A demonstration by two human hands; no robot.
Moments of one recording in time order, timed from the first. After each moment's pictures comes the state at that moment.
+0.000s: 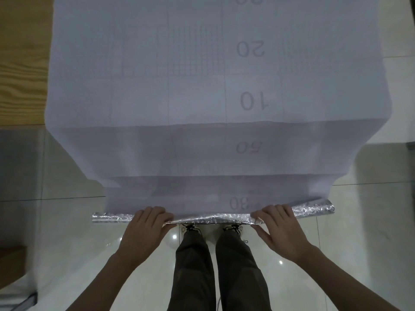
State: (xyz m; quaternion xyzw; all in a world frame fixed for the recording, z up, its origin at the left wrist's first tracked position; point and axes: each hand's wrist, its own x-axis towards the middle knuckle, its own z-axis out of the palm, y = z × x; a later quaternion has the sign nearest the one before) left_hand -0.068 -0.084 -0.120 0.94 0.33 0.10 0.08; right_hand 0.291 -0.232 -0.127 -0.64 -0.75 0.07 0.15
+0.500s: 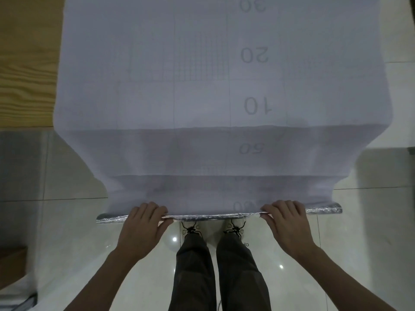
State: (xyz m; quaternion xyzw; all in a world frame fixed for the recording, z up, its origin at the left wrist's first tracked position) left_hand -0.071 -0.071 -0.112 0.92 0.37 0.08 0.08; right_hand 0.296 -0.219 -0.119 -0.69 -0.71 0.01 0.14
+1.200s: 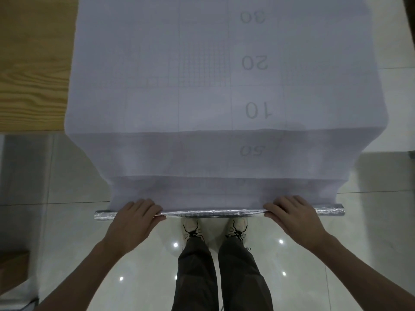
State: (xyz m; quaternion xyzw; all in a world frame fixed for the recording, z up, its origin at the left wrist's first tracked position) left_hand -0.092 -0.036 -0.098 0.95 0.31 0.03 0.06; right_hand 0.328 -0.200 -0.110 -0.61 -0.79 0.02 0.13
